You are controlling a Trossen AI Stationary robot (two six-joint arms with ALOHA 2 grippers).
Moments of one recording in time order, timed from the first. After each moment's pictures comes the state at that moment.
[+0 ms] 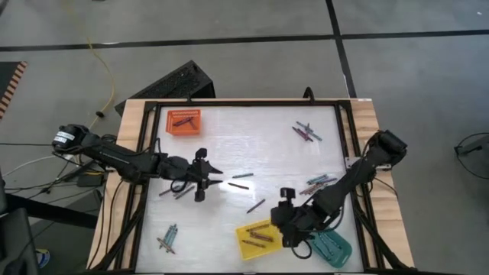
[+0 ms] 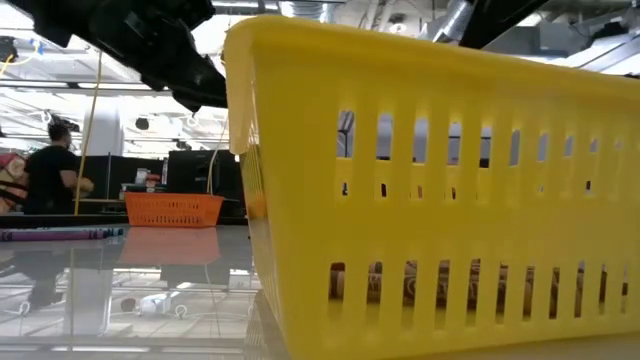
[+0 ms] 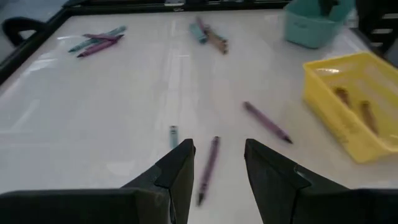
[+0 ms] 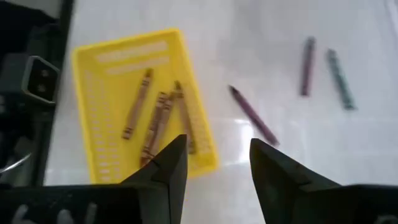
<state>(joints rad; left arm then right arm) -0.19 1.14 0.52 0.24 -0.23 -0.06 0.68 1.58 1.31 -0.71 0.46 0.54</state>
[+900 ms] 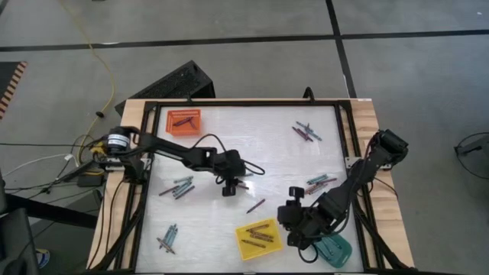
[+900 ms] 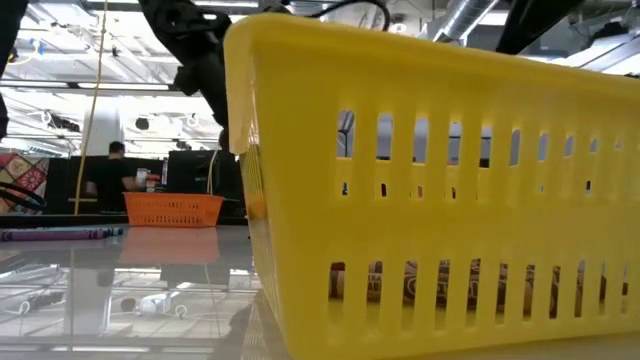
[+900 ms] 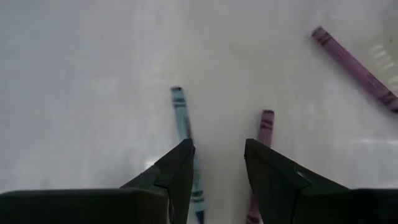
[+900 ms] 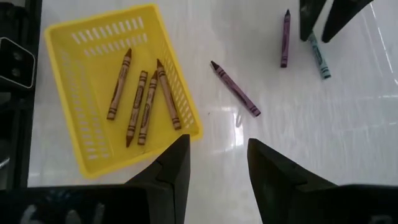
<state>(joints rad) 0.02 1.78 0.96 0.01 0.05 0.02 0.74 1.56 1.31 -0.84 0.53 0.68</state>
